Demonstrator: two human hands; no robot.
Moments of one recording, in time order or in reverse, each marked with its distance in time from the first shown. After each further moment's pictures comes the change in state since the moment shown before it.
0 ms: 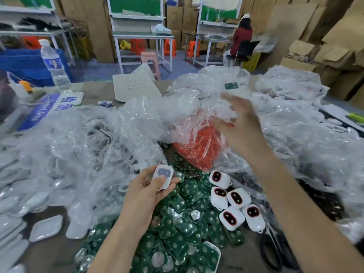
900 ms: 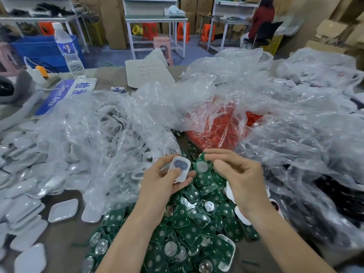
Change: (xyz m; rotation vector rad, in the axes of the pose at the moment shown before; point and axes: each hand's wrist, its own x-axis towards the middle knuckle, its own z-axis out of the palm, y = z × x) left_hand 0.000 -0.006 -0.001 0.067 -0.013 0.017; right_hand -0.095 0.019 0.053 0.718 -0.129 0.057
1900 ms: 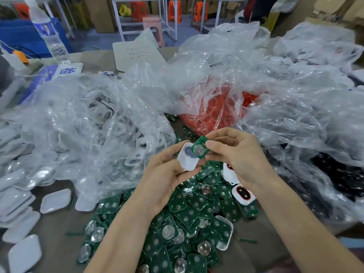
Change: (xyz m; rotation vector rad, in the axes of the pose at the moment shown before) left_hand -0.006 0.001 0.005 -0.064 -0.253 -0.137; right_hand 0.016 0.002 -0.005 0.163 0.023 0.374
